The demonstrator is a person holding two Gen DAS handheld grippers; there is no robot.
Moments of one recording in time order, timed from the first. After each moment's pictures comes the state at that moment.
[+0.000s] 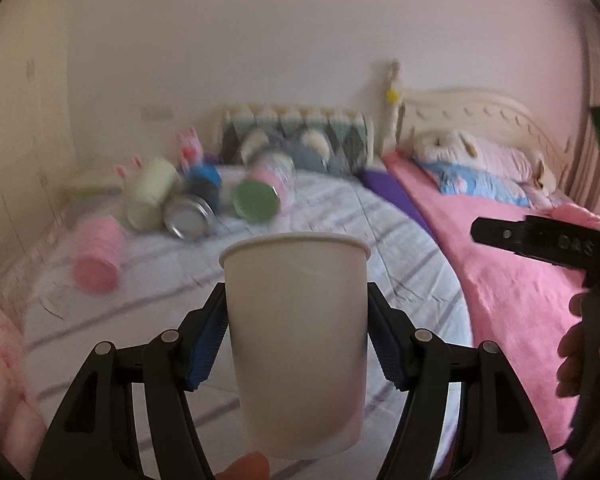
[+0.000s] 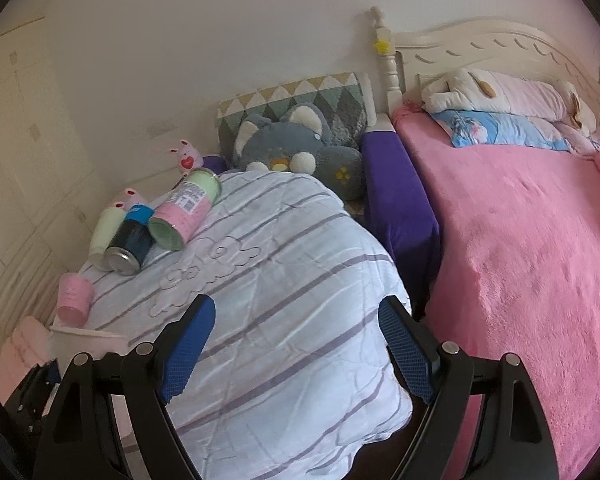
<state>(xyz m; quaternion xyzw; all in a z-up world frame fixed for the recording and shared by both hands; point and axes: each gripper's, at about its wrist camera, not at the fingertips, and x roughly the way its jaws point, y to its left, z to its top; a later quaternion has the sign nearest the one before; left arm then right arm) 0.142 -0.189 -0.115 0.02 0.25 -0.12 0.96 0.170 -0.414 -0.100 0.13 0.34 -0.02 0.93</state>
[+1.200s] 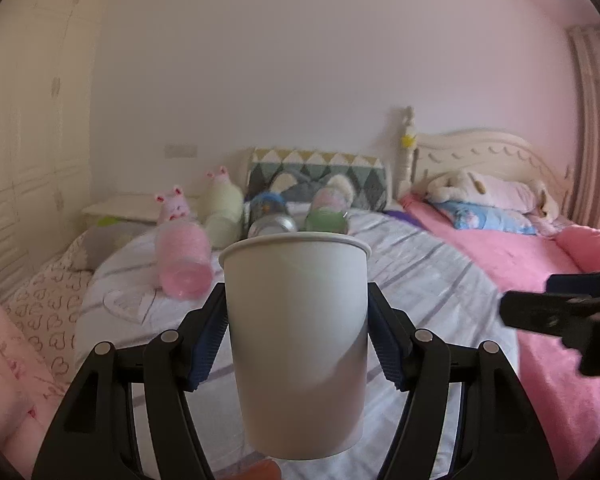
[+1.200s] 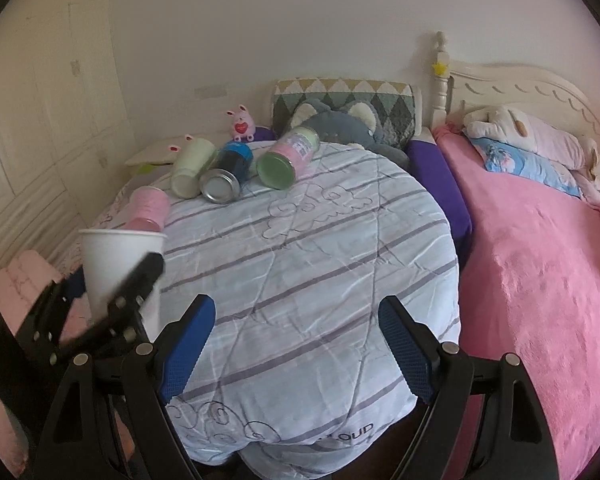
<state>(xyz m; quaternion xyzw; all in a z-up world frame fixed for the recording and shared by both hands) 0.126 -0.088 -0.137 -0.01 0.19 -0.12 0.97 0.099 -0.268 -0.098 0.04 0.36 0.00 0.93</state>
